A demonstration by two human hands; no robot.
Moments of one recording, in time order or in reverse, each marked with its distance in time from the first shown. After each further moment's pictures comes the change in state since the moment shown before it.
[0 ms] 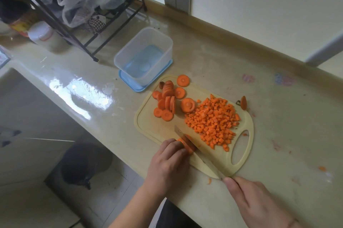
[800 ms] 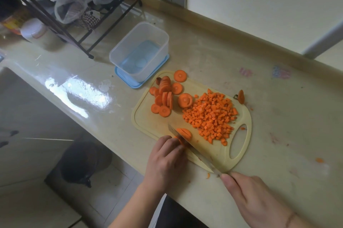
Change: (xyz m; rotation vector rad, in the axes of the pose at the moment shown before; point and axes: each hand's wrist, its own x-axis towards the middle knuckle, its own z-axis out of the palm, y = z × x) left_hand -0.004 0.000 0.000 0.044 0.002 0.000; right_hand -0.004 -0.002 -0.001 -0.004 -0.035 -0.049
